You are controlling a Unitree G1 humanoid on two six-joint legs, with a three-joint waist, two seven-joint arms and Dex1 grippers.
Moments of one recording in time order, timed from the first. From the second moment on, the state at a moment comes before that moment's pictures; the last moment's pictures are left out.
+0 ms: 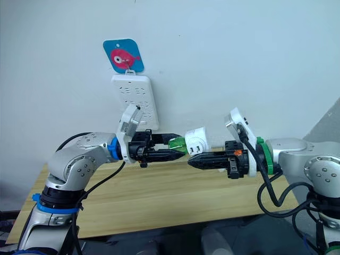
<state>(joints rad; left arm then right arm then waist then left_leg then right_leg) -0.54 0.57 -0.07 -0.22 -0.74 0.72 -1.13 -0.56 -0.81 -0.06 -0.50 1.41 1.17 0.60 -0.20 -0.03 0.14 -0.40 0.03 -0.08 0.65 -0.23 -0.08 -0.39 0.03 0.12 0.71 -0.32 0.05</state>
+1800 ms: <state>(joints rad) -0.49 0.66 -0.12 -0.25 -0.71 0.76 -1.28 -0.69 -0.74 0.00 -0.37 1.24 1.20 0.58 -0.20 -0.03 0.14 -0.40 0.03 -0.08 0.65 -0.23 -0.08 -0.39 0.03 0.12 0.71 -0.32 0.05</state>
